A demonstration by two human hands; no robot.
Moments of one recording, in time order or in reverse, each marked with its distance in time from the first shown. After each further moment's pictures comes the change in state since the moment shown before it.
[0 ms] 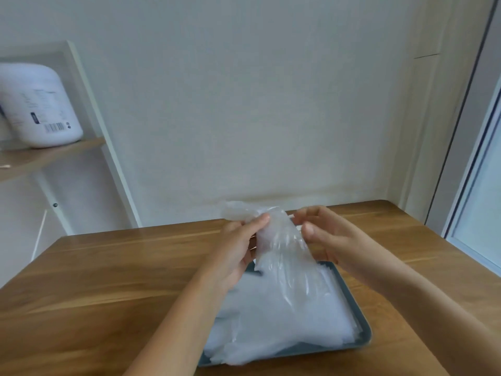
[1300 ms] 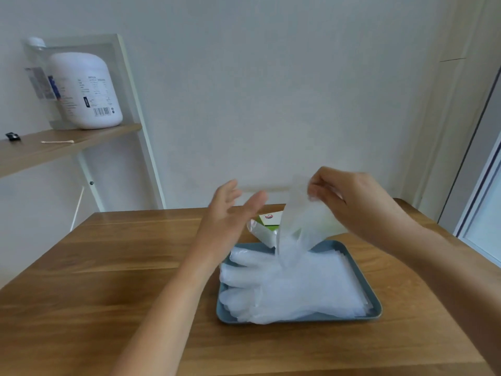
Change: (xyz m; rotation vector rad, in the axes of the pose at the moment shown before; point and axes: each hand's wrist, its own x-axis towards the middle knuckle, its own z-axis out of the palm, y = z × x) left_hand -0.067 0.030 -0.044 0.401 0.193 0.292; right_hand -0.011 -0.069 0.042 -1.035 0.254 -0.371
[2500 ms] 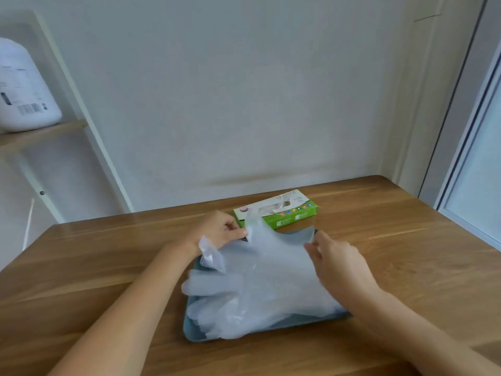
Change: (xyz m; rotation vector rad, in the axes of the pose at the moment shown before) left_hand 0.088 -0.074 0.031 0.698 -0.409 -0.022; right_hand -0.062 0.075 0.087 -0.185 -0.199 0.529
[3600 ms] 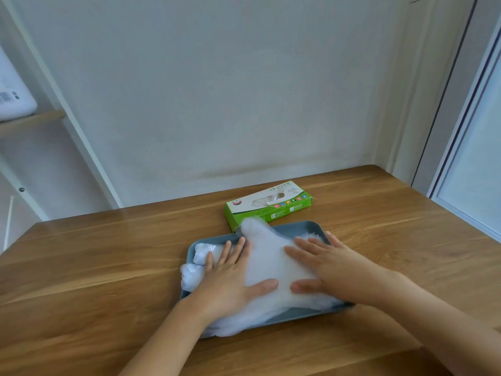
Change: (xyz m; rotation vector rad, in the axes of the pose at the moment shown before) left_hand -0.050 -0.004 0.077 0.397 -0.256 -0.019; right_hand 0.012 0.028 0.005 -0.441 -0.480 -0.421
